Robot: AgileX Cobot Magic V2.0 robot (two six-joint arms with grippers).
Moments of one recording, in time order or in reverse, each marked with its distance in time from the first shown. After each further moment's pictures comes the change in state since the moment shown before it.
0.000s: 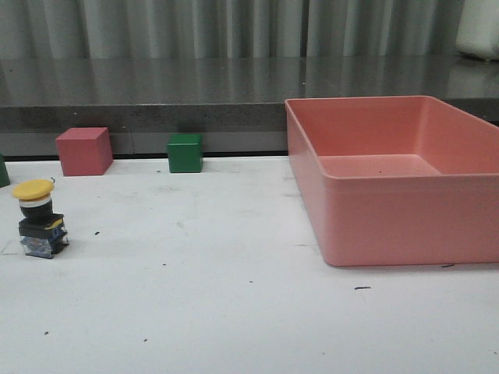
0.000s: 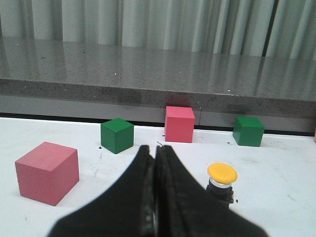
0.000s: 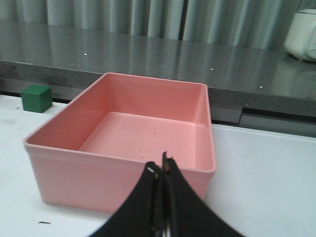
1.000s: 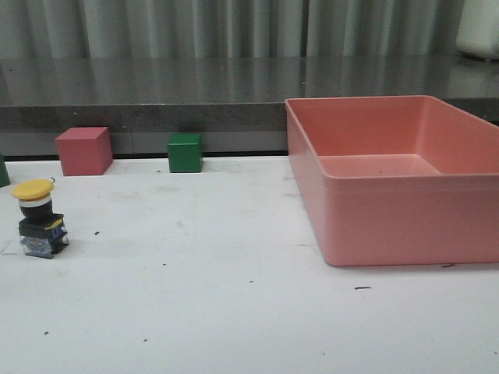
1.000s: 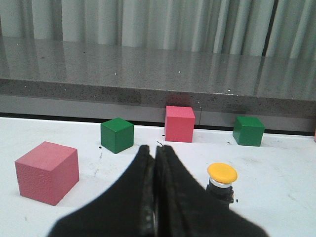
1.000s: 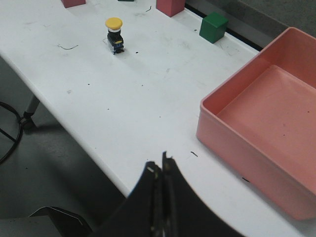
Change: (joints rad) left arm 0.000 0.000 0.000 0.000 0.000 0.000; right arm 0.675 0.492 -0.835 0.002 0.848 0.000
